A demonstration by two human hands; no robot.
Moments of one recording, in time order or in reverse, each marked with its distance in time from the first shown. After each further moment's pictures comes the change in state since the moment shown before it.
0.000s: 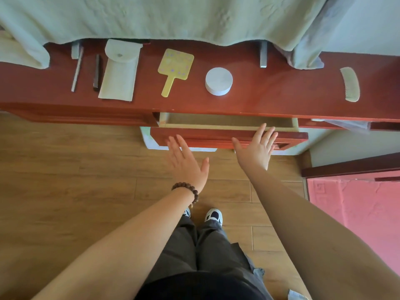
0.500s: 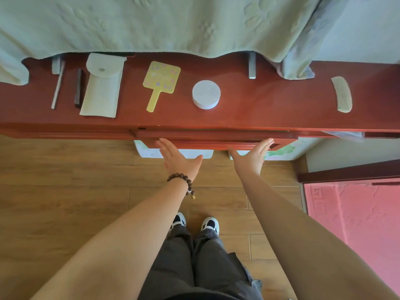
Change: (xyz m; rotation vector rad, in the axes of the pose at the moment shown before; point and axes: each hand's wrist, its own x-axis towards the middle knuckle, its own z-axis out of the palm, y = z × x) left_hand 0.064 0.027 0.013 -0.328 -0.048 -0.247; right_hand 0.038 0.009 0.006 0.382 -0.027 0.156
